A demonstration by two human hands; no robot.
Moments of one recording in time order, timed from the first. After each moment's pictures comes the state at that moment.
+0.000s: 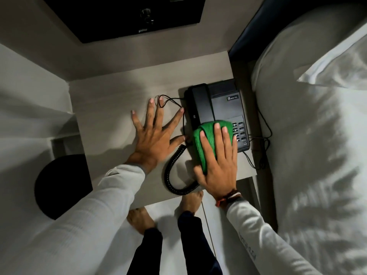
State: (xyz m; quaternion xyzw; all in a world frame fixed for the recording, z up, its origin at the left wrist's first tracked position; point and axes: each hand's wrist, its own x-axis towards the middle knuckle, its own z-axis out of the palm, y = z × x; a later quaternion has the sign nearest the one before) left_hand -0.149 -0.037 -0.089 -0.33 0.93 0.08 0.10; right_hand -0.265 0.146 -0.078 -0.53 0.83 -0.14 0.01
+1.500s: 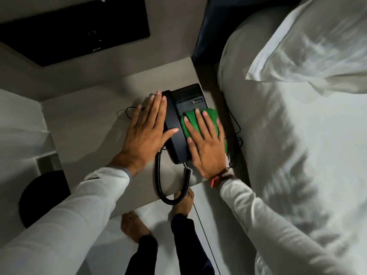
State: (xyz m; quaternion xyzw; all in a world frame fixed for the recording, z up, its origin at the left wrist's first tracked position) left_hand -0.207 -0.027 -0.033 -0.26 0.96 0.05 0.06; right_hand -0.327 0.140 -0.056 -0.50 0.85 -0.13 0.10
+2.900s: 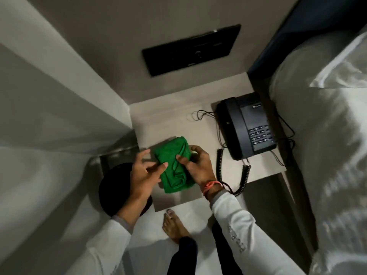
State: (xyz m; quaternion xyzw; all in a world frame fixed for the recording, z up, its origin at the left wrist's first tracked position) left_hand 0.010 -0.042 0.000 -0.63 0.48 0.59 -0.12; right_hand -0.131 0.030 -0.001 -0.04 0.74 -0.43 0.51
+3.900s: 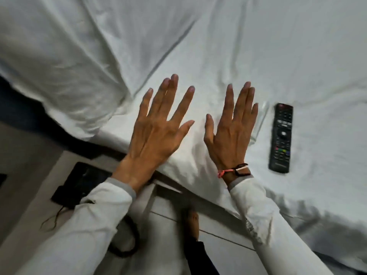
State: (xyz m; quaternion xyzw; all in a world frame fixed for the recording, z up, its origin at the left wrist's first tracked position) left_hand -0.401 0.205 0.177 0.20 0.96 0.03 -0.17; right_hand -0.397 0.378 0.144 0.06 0.96 -0.14 -0.24
